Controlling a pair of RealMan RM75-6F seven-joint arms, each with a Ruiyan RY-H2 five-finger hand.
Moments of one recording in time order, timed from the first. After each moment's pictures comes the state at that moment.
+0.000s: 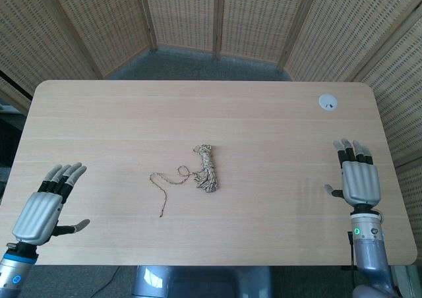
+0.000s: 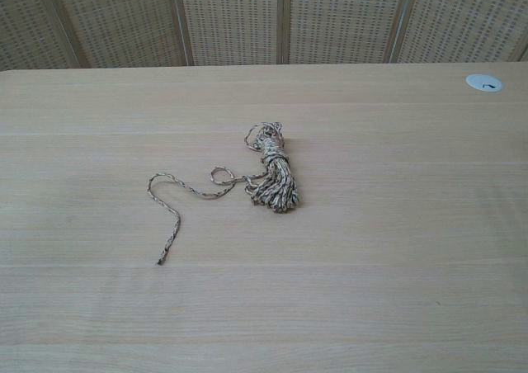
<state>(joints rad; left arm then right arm) -0.16 -0.98 0.01 -2.08 1.55 1.38 0.19 0.40 -1.18 0.19 -1.91 -0.96 1.40 -0.60</state>
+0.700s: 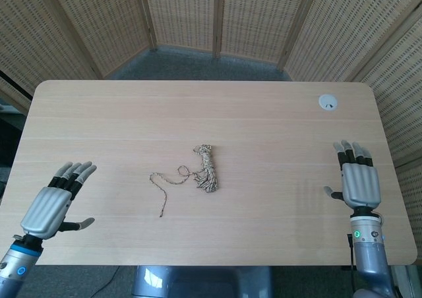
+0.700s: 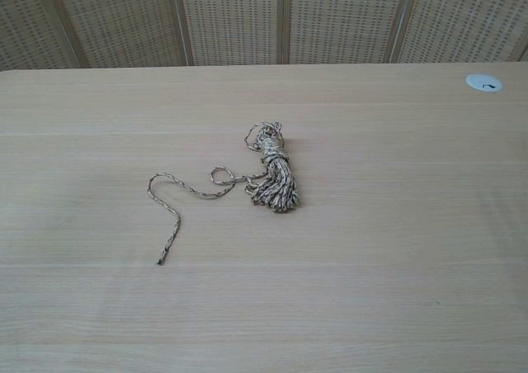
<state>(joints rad) -0.23 -0.96 -0.01 -2.03 1.54 1.28 0.14 0.38 -1.18 0.18 -1.94 -0.97 1.42 -0.60</state>
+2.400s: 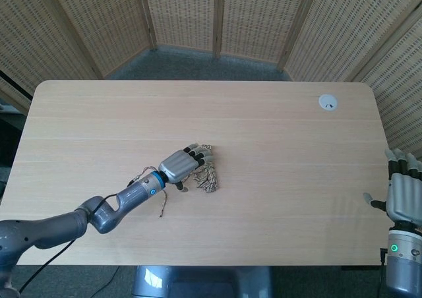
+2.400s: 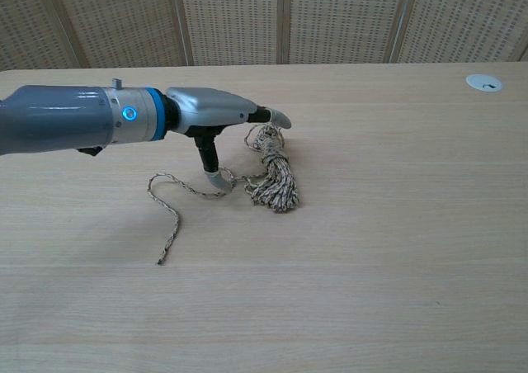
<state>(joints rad) -1.02 -1.69 -0.17 -1.13 1.44 0.55 -0.02 0.24 -1.07 0.19 -1.96 -0.94 1.54 -0.51</state>
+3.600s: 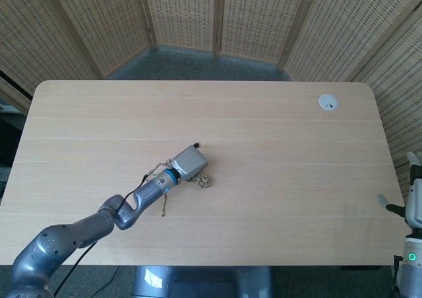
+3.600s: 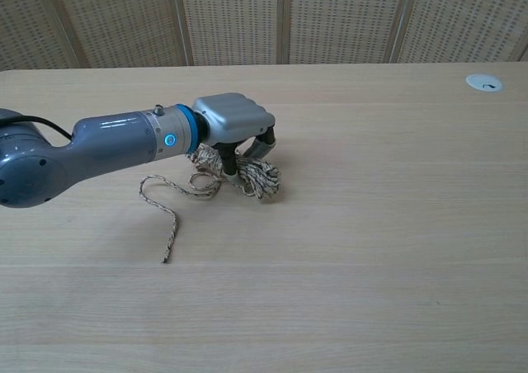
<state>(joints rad) -1.09 -1.93 -0.10 -0.74 1.47 0.68 0.05 0.17 -1.04 0.22 -1.96 -0.99 1.56 -0.39</state>
